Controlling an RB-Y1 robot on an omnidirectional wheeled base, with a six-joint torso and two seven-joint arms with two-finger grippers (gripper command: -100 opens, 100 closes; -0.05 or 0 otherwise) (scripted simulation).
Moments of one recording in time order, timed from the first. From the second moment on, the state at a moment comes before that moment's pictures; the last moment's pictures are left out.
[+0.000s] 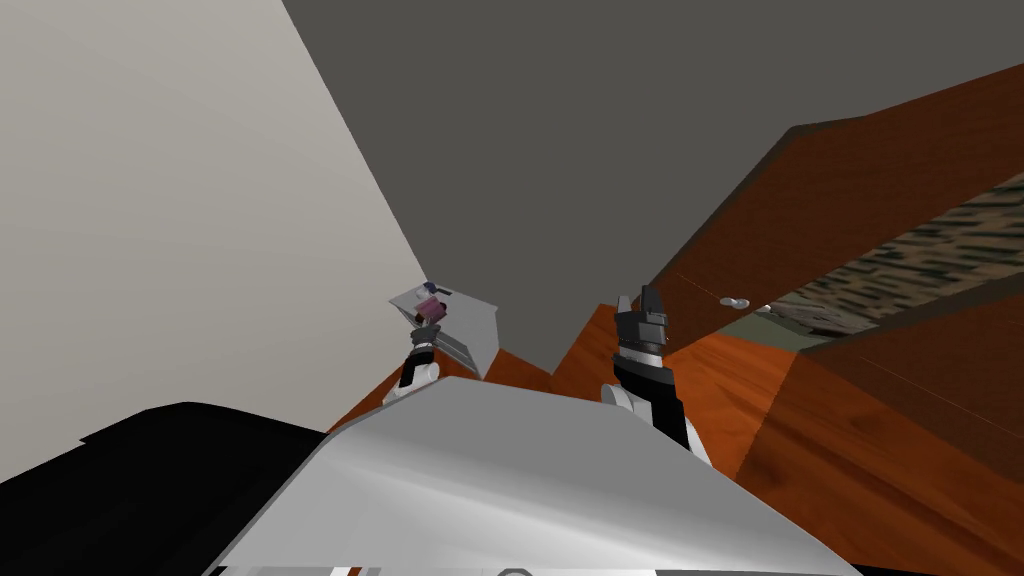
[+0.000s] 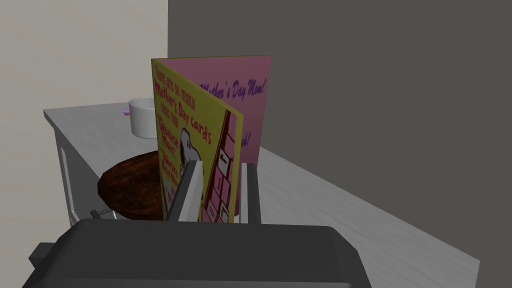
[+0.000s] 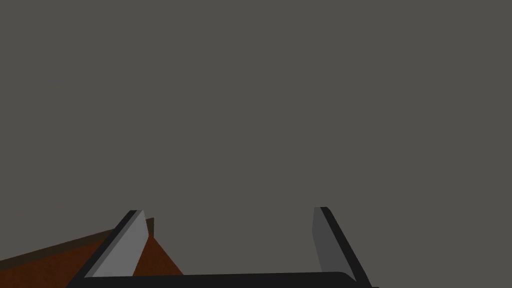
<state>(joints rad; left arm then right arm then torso) 0.22 0.29 0.19 -1.24 0.59 -0.63 1.43 0.53 -0.02 -0.02 -2.35 0.03 -0.41 0.13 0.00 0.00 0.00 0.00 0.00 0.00</state>
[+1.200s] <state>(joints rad) 0.21 0.42 0.31 -1.29 0.66 -0.48 1.41 0.53 -0.02 -0.02 -2.35 0.03 -0.41 0.13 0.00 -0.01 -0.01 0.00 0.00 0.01</state>
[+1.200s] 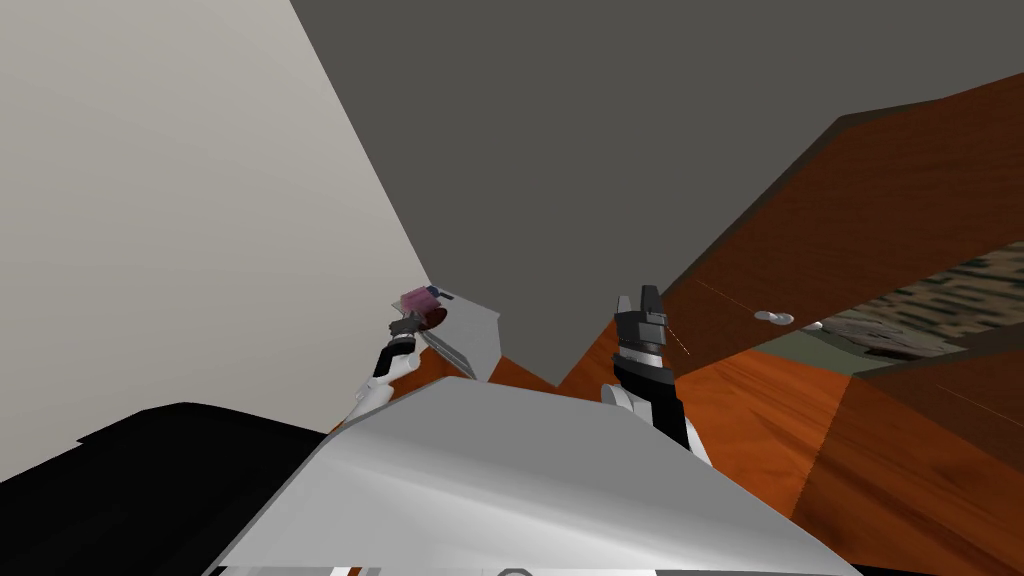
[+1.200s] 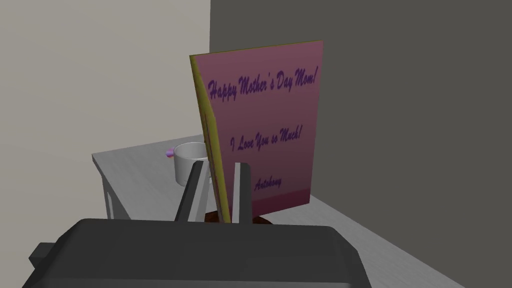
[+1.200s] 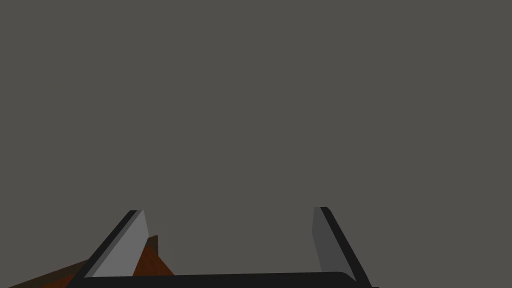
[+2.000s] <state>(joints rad) 0.17 0.47 0.44 -1.20 0.74 -0.35 1.38 0.53 -0.02 -0.02 -2.35 0.03 -0.41 0.13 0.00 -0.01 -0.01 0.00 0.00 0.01</state>
